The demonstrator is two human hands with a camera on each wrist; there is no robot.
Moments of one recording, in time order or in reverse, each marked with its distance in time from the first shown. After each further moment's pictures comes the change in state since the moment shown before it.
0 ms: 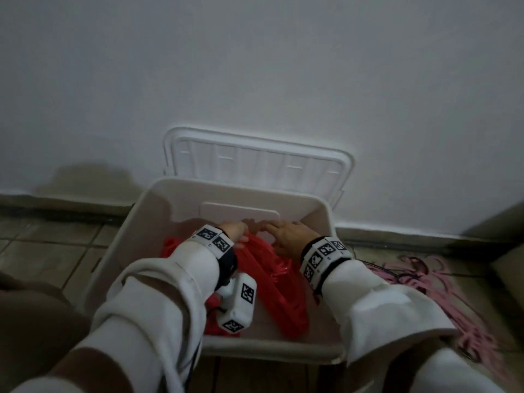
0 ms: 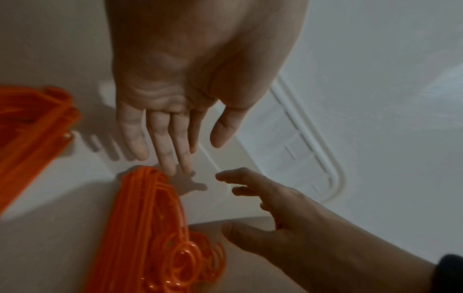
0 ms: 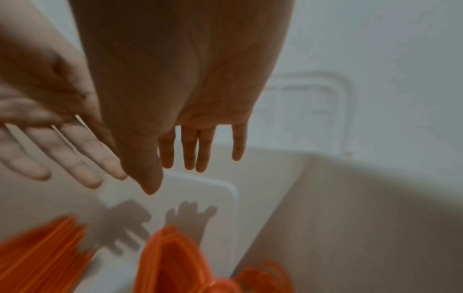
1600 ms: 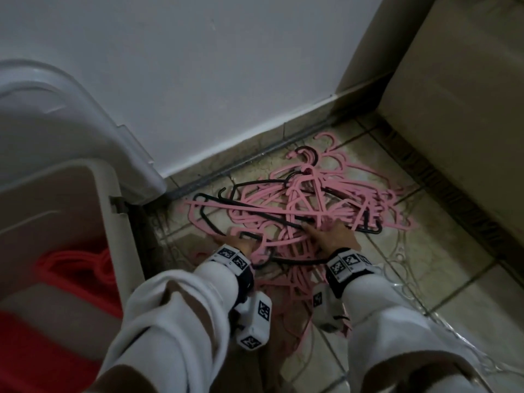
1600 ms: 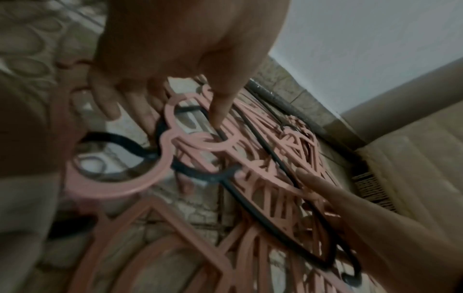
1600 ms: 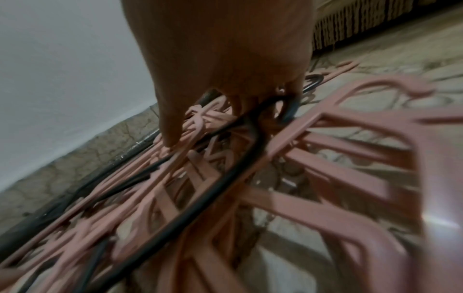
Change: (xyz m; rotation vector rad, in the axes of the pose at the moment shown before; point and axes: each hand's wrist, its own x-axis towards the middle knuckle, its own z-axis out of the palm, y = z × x) left_hand 0.113 -0.038 0.365 0.512 -0.029 -0.180; right_hand -0.196 0.236 0.297 1.124 0.083 1.478
